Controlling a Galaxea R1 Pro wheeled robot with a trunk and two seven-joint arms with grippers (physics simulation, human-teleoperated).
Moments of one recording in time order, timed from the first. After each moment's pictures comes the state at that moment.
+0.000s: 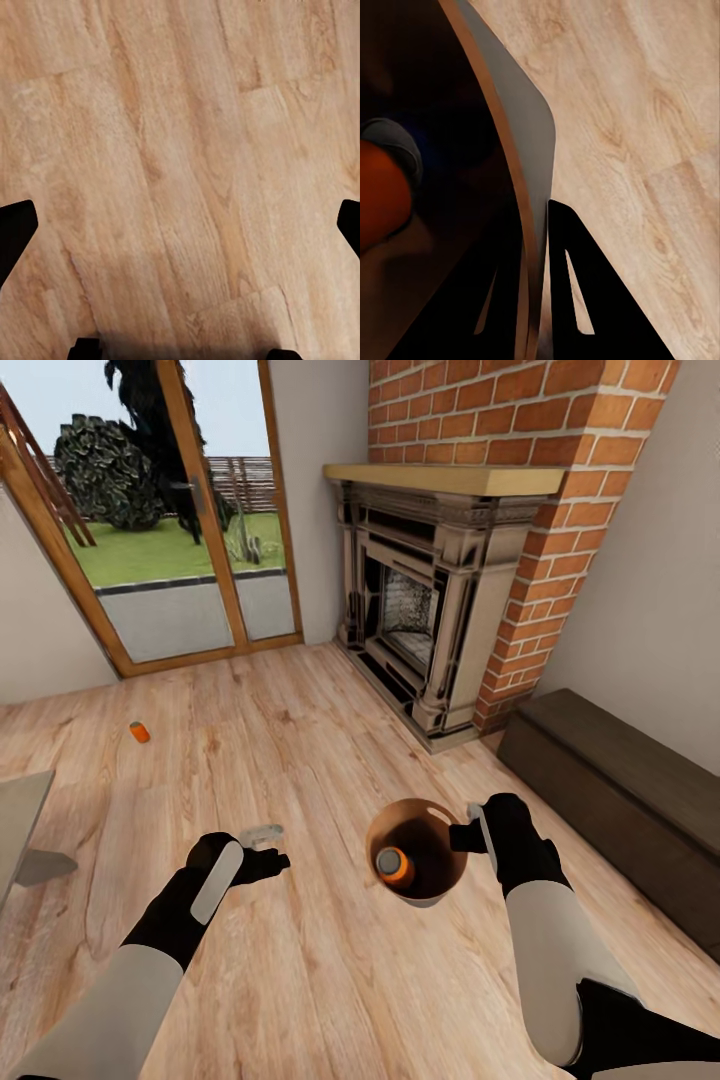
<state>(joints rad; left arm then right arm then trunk) -0.71 0.02 -0.14 -0.97 0.58 0.91 0.36 -0.92 0.14 -0.35 -0.81 0.49 1.01 0.22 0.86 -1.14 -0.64</state>
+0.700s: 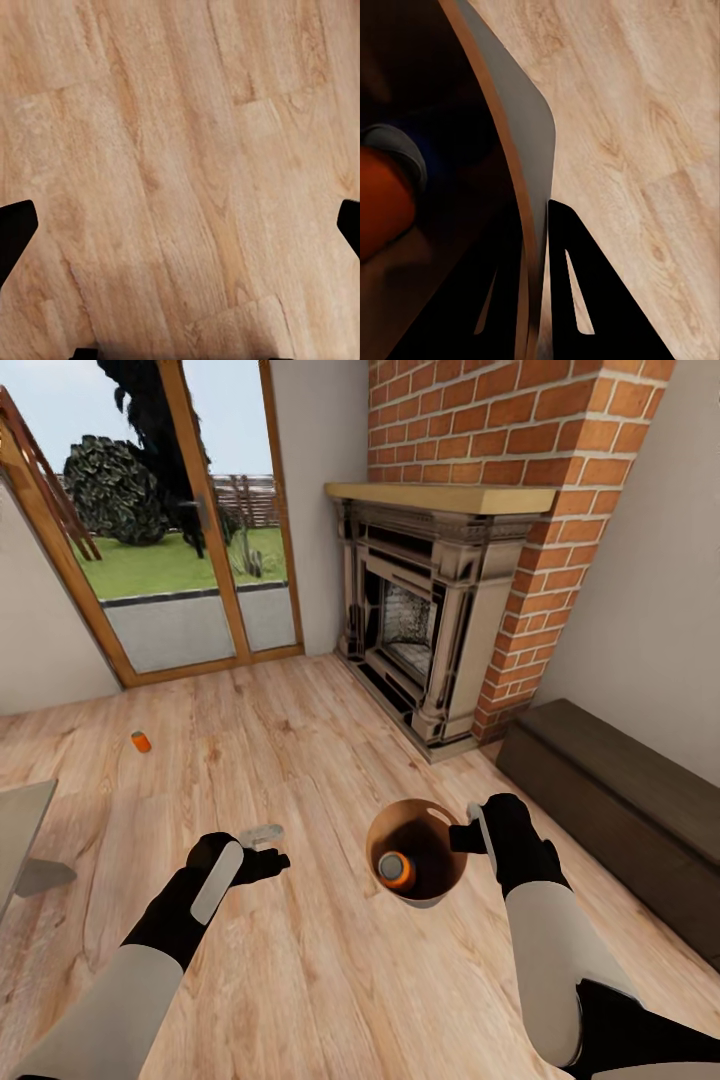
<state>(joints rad) -0.71 0.02 -0.14 -0.97 0.58 0.90 0.36 -0.92 0.14 -0.35 -0.81 0.49 1.01 0.22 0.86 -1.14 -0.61</state>
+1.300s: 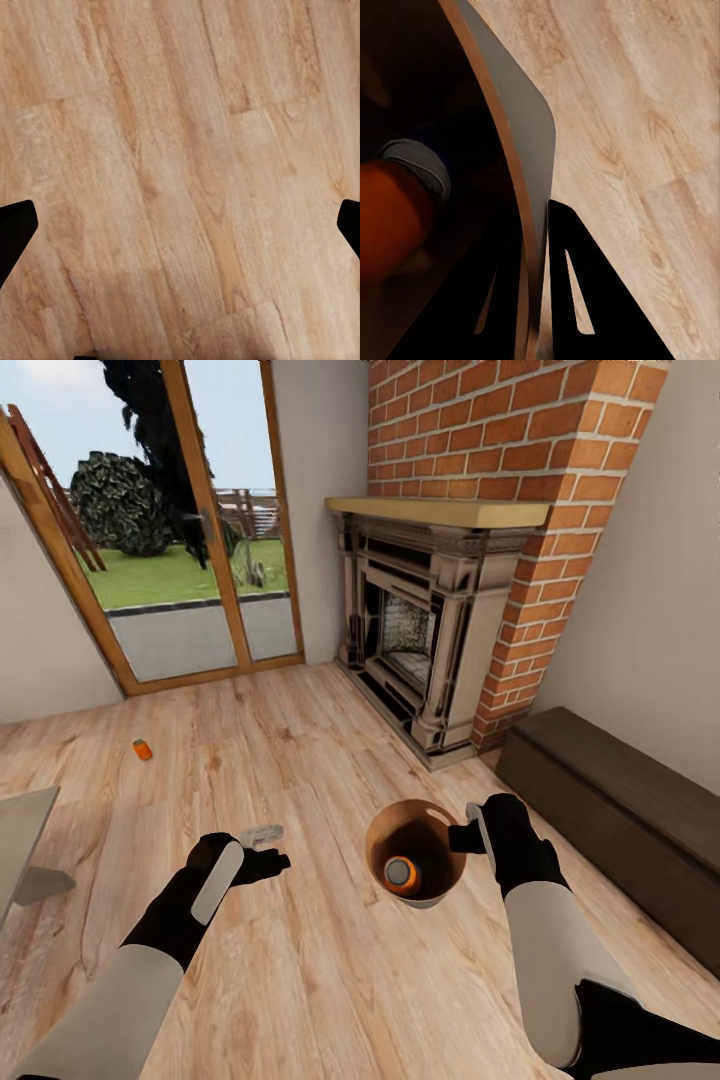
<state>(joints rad) -0.71 0.02 -0.14 -0.97 0.58 0.90 0.36 -0.91 0.15 -0.35 -0.81 0.49 1.02 0.22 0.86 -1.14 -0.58</state>
